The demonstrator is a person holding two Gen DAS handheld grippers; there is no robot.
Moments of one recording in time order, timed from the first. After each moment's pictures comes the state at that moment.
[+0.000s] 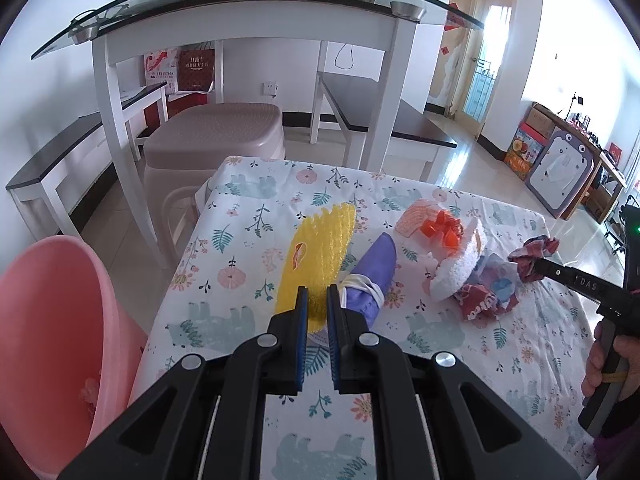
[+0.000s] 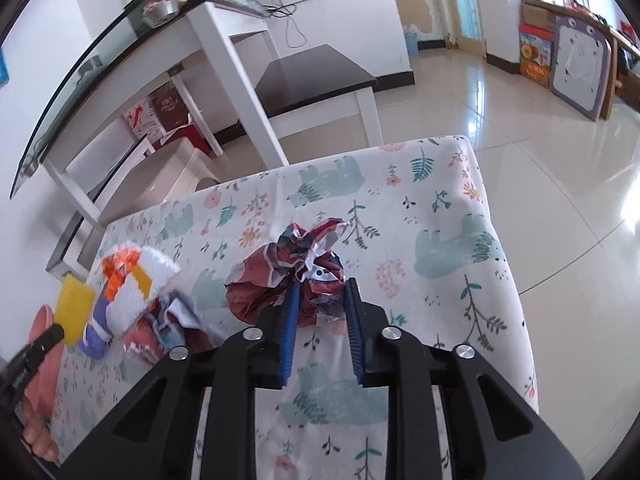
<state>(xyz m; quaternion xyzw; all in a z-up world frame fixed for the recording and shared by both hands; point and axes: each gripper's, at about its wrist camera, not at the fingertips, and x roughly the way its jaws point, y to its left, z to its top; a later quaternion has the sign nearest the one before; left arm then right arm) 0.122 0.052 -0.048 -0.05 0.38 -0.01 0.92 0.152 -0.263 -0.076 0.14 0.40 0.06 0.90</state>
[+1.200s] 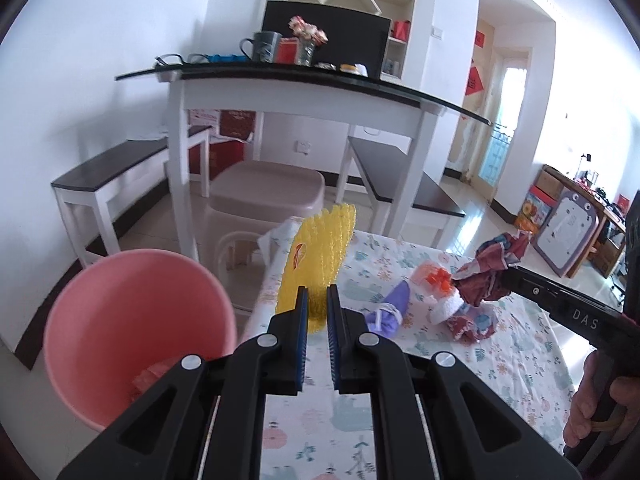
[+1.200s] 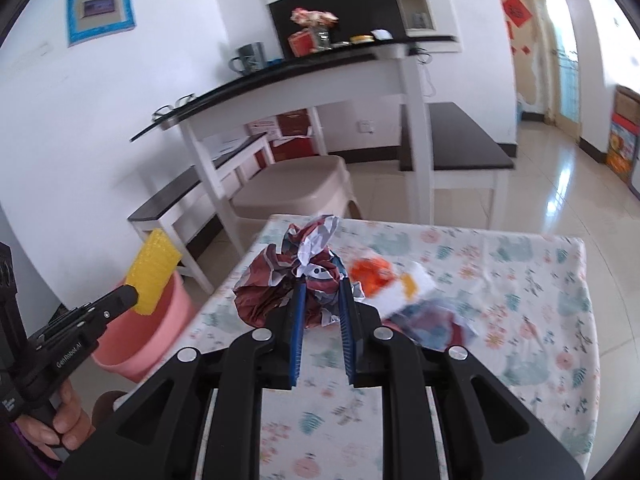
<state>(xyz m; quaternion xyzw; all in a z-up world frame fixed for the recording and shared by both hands) 0.023 0.109 0.019 -0.09 0.28 0.04 0.96 0.079 -0.105 0.023 0.05 0.31 0.23 0.92</state>
